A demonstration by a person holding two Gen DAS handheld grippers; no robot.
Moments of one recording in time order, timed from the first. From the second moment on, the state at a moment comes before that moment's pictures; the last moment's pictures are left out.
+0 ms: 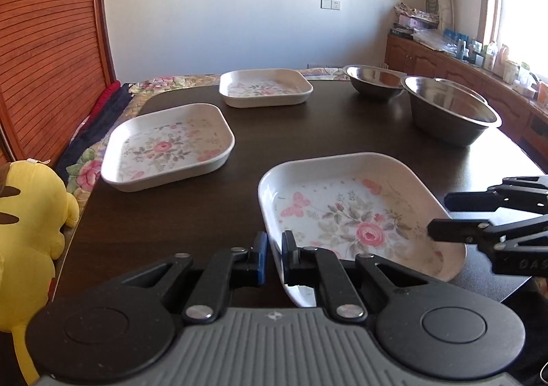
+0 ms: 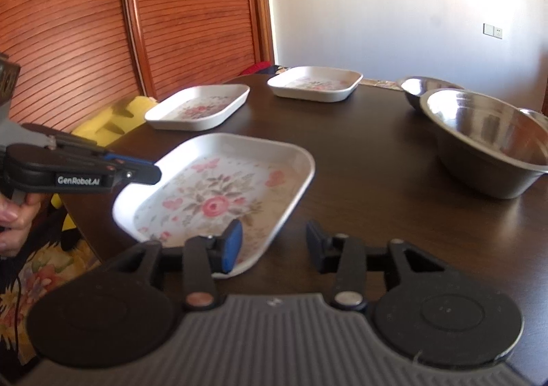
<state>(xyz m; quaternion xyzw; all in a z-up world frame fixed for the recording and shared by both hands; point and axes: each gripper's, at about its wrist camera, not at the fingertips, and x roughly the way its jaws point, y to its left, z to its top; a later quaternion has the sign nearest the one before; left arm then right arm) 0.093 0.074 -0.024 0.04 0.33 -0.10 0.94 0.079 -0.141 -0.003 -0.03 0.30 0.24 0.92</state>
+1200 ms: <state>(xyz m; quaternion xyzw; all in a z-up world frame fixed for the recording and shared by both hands) 0.120 0.112 0.012 0.01 0.29 -0.06 0.95 0.117 -0.102 0.038 -0.05 0.25 0.28 0.93</state>
